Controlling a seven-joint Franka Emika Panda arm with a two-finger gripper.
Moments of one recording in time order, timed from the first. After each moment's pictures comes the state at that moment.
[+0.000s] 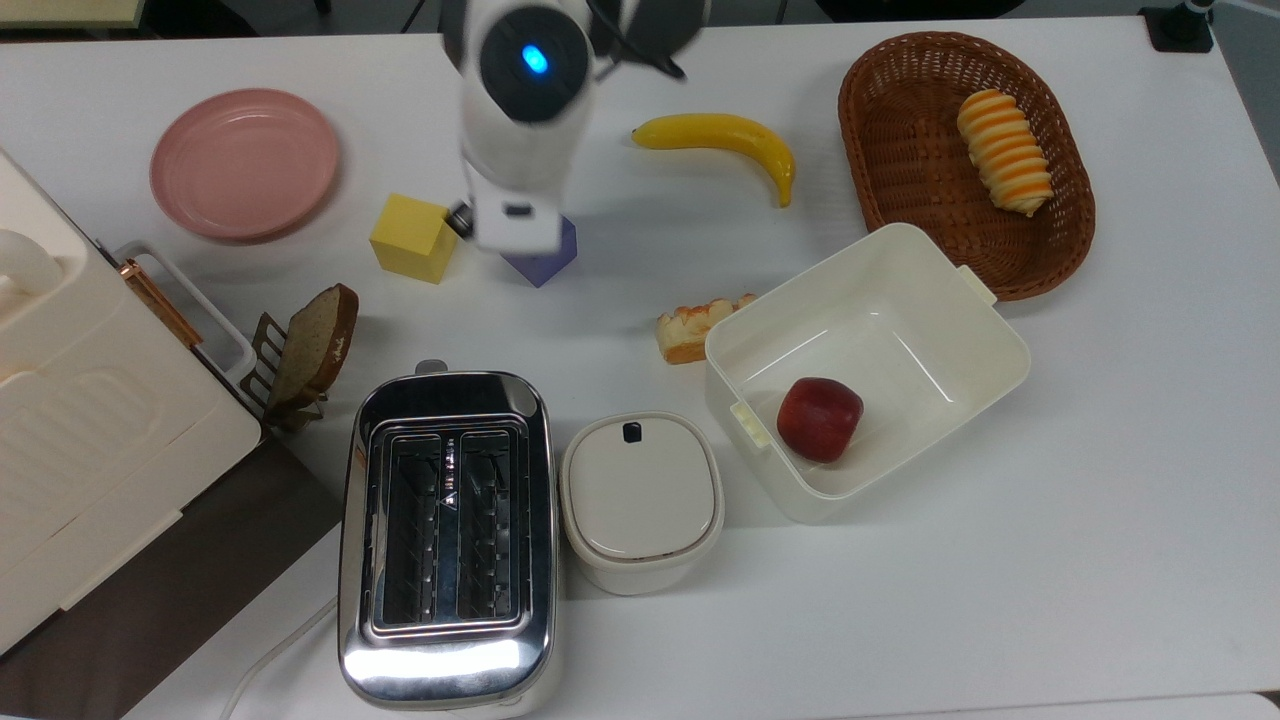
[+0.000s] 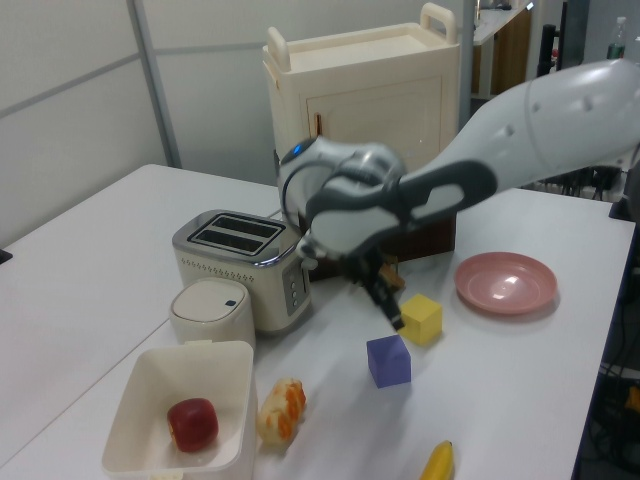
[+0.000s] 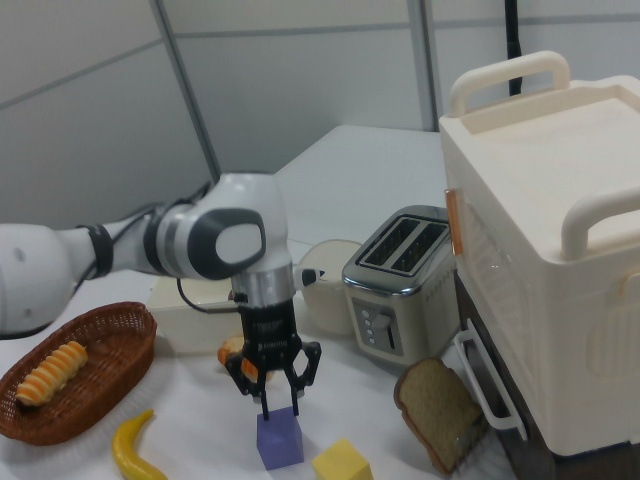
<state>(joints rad) 0.05 0.30 -0.05 -1.70 -0.17 1.65 -0.78</state>
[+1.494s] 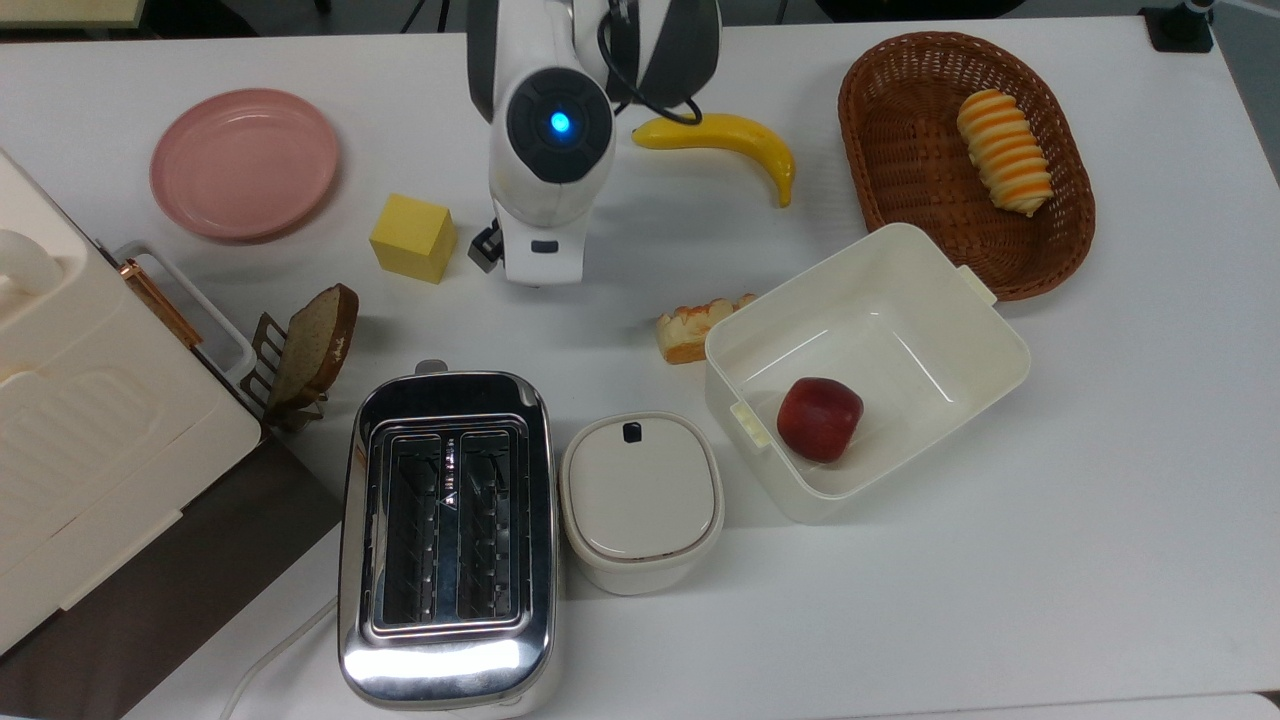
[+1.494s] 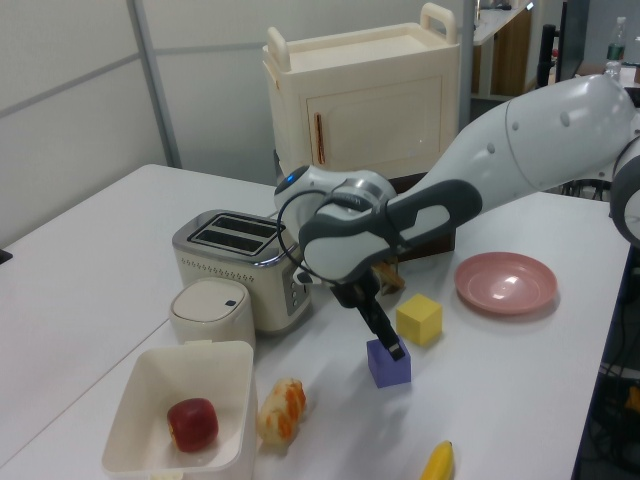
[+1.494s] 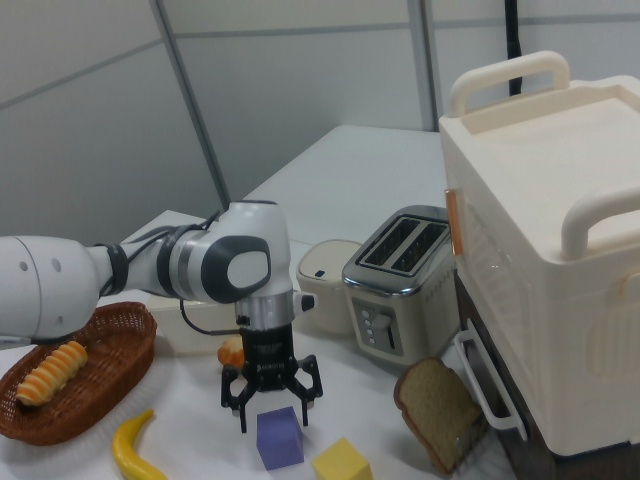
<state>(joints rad) 0.08 0.39 -0.03 -1.72 -0.15 1.70 -0.74</state>
